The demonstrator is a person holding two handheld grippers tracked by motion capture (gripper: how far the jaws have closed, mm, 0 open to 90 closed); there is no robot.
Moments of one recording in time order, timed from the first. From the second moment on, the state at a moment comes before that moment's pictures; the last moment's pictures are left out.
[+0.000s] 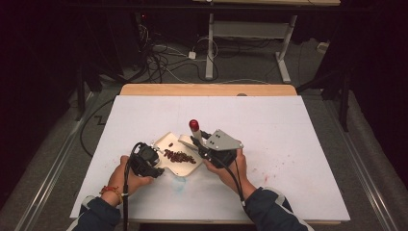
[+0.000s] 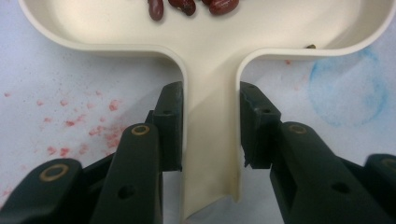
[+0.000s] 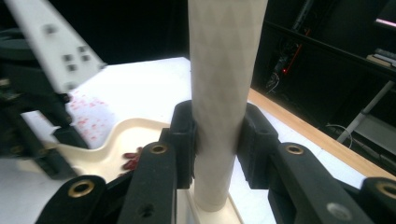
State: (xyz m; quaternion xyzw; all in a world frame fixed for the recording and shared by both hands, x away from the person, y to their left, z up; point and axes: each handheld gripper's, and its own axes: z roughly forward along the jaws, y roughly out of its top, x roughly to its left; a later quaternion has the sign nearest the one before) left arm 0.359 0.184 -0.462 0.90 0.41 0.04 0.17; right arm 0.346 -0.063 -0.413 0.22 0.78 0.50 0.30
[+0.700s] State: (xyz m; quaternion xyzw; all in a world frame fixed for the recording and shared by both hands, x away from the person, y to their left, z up) left arm 0.360 0.174 -0.463 0.88 0.44 0.06 0.19; right arm 0.332 -0.082 -0.390 0.24 0.76 0.53 0.29
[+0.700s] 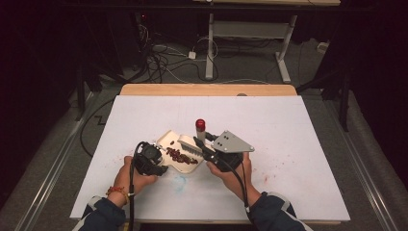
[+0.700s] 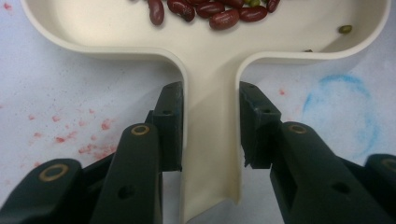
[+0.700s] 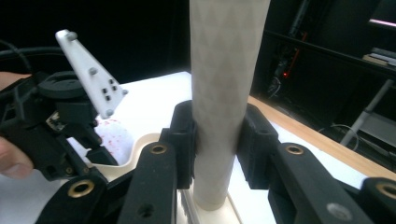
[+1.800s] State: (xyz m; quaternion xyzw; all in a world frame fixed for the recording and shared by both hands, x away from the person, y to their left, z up) left arm 0.360 0.196 -0.463 0.86 0.46 0.06 0.22; right arm 0.301 -0.262 -0.354 0.27 0.79 0.50 0.23
